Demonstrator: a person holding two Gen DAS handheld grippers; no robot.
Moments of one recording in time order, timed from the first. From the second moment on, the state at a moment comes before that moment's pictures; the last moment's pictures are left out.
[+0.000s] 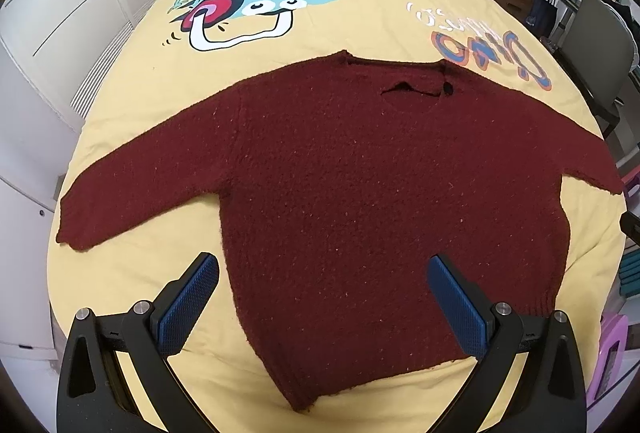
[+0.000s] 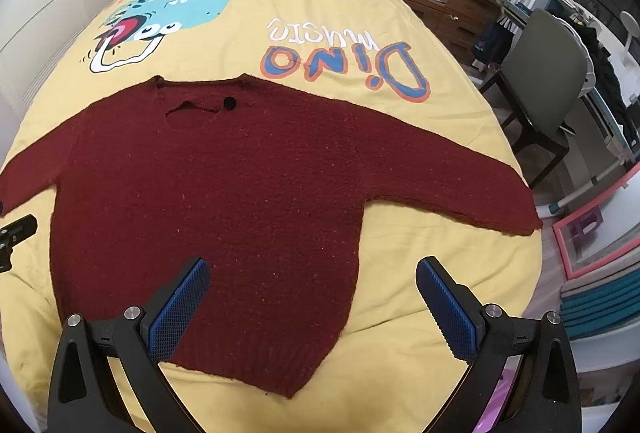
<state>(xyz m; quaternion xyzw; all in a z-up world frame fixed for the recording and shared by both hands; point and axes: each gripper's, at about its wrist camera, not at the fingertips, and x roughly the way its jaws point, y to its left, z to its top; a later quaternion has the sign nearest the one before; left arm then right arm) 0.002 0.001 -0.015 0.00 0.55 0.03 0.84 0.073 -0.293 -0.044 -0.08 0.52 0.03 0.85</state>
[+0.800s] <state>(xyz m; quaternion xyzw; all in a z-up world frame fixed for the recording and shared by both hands) -0.001 0.005 -0.019 0.00 0.55 0.02 0.83 0.073 -0.292 -0.045 -0.09 0.53 0.03 0.85</state>
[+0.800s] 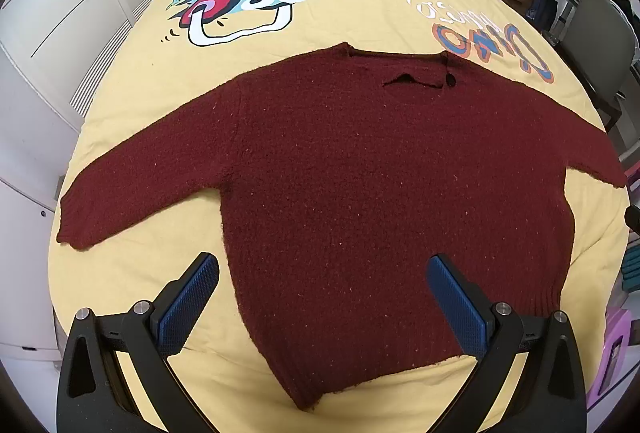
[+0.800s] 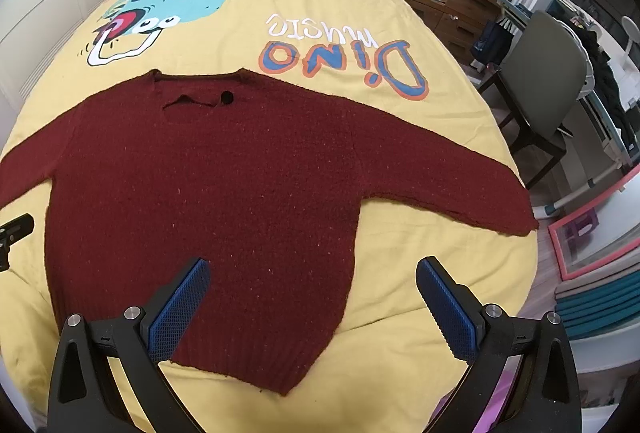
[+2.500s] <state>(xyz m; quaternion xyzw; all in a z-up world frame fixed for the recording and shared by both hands) 0.033 0.007 -0.026 0.03 0.56 0.03 0.83 0.138 -0.386 -0.075 0.01 0.50 0.00 0.86</state>
